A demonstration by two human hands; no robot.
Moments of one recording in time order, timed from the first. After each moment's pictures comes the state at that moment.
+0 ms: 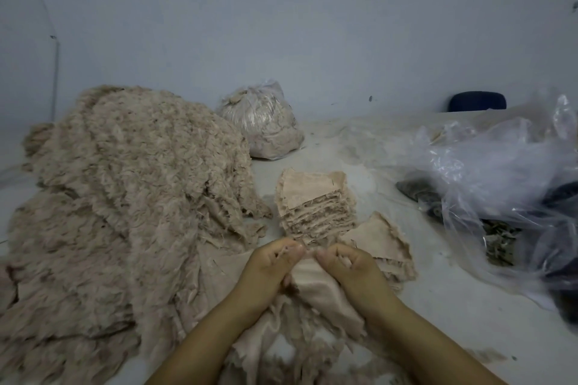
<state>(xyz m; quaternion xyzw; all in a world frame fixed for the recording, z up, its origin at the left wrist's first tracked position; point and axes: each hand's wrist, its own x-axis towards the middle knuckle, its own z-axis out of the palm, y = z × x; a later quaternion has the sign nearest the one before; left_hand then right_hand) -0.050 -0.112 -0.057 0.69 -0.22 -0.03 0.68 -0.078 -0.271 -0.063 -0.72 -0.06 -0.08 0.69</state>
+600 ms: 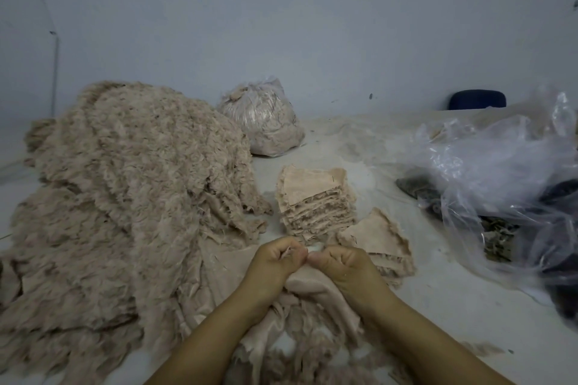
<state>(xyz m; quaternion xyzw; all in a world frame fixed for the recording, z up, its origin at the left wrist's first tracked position) -0.052 -0.116 -0.059 0.71 -0.18 -0.06 0.68 -0.078 -0.265 -0.059 -0.74 -0.07 -0.05 0.67</state>
